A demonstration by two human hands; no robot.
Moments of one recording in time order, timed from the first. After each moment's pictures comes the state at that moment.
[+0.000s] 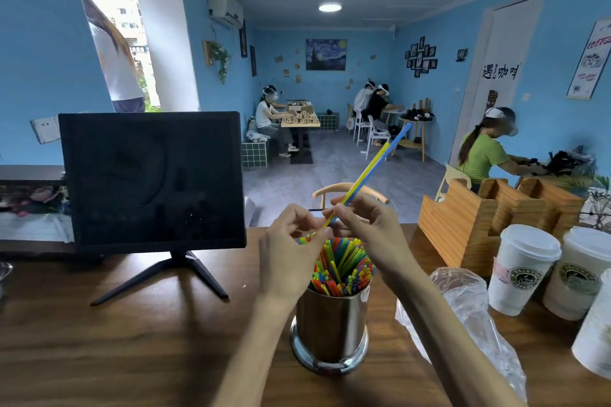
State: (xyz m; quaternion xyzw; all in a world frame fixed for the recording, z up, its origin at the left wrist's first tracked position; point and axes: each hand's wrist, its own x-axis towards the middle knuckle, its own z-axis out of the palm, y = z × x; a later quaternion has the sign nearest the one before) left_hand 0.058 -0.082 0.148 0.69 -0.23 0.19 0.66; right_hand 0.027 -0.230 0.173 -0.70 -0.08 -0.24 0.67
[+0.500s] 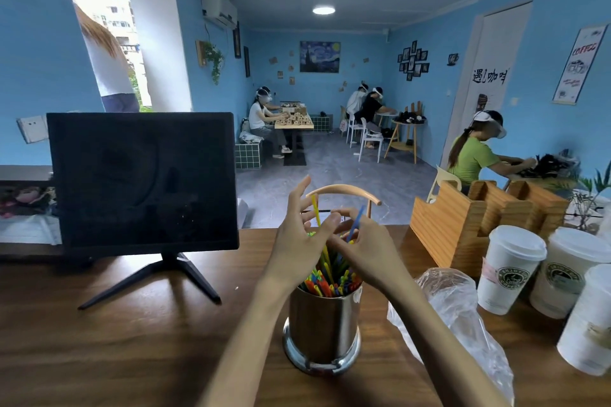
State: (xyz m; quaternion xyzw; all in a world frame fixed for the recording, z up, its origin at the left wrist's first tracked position) left_hand 0.070 -0.096 0.159 0.71 -0.28 0.04 0.65; right_hand 0.029 -0.242 0.152 -0.89 0.01 -0.24 0.38
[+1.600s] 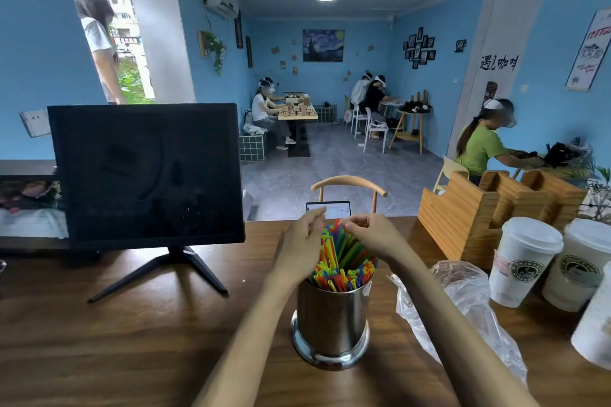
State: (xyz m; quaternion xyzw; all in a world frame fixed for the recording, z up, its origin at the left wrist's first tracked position) left_hand 0.101 -0.098 0.127 0.82 -0.24 0.03 0.52; right_hand 0.071 -0.265 0.136 -0.87 0.09 -0.11 0.47
